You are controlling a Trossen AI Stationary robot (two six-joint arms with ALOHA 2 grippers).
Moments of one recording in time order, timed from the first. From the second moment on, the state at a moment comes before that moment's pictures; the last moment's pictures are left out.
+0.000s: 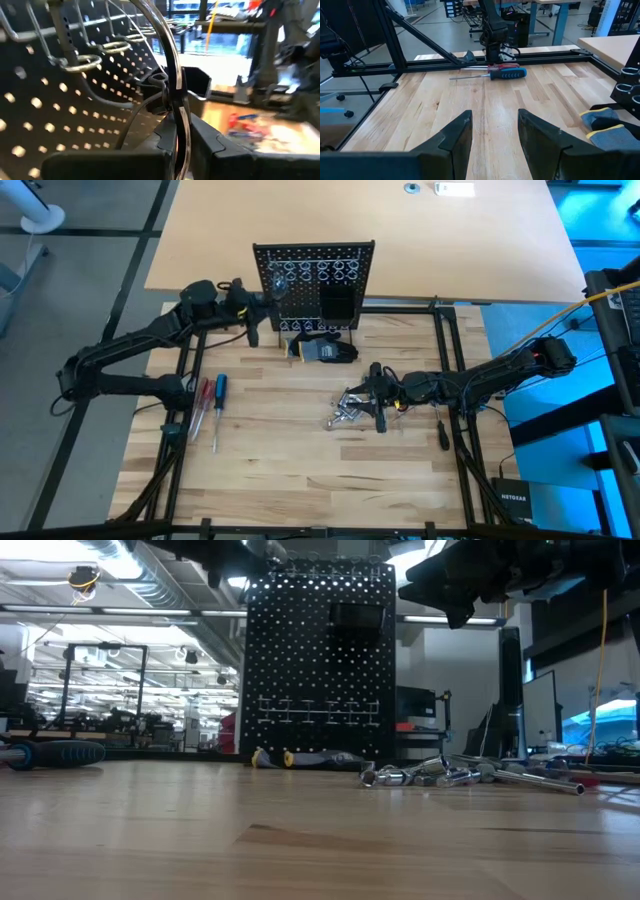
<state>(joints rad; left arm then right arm) 0.54 1.02 0.92 -0.04 0.12 0.11 0.19 1.18 0.53 0.47 0.16 0.11</state>
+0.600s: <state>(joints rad) 0.60 1.02 0.76 0.22 0.20 0.11 0.19 1.18 0.53 0.47 0.16 0.11</state>
